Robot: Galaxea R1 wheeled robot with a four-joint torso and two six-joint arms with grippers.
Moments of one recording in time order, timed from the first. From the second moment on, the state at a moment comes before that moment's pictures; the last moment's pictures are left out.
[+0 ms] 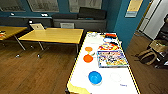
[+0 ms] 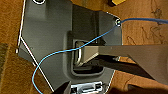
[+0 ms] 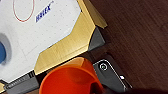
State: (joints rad) left arm 1.51 2.68 -2.12 0.08 -0.24 -0.06; right arm -0.80 1.72 -1.31 0.05 -0.26 0.74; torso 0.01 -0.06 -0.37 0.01
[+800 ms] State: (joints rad) left arm 1.36 2.24 -1.64 0.07 -0.26 -0.11; right arm -1.04 1.85 -1.36 0.00 0.00 0.66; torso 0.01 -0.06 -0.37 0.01
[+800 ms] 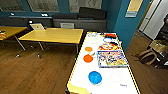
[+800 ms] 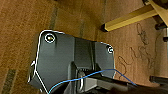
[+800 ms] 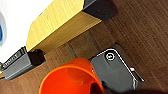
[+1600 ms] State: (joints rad) left arm 1.02 1.99 -1.38 0.00 -0.16 -0.51; right arm -1.23 2.12 -1.47 -0.08 0.16 0.65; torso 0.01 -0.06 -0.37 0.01
